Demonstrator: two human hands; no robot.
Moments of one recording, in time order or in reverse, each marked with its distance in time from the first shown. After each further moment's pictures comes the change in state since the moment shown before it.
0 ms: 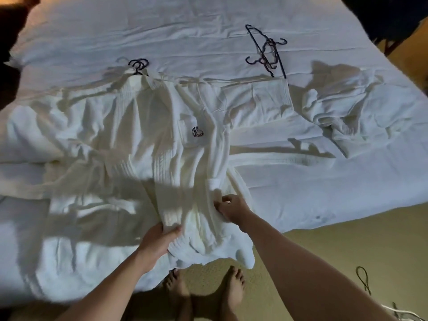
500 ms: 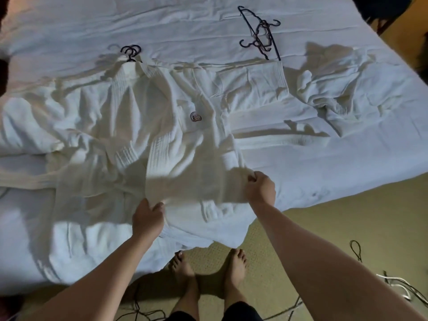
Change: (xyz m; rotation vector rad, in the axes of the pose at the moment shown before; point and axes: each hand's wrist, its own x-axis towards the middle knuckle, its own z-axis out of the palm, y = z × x) left_hand -0.011 0.010 -0.016 0.286 0.532 0.173; right_hand -0.032 0.021 -0.023 -0.065 0.592 -0.006
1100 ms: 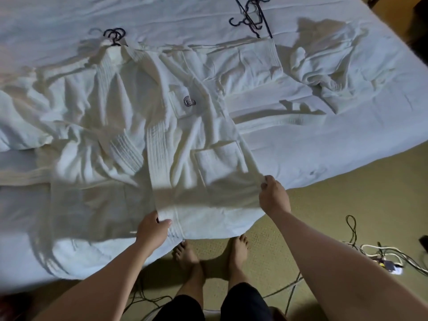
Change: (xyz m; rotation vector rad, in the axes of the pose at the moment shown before) left_hand -0.015 -0.053 -0.008 0.374 -0.335 0.018; right_hand -0.023 0.078 -0.008 -0.219 -0.126 -0.053
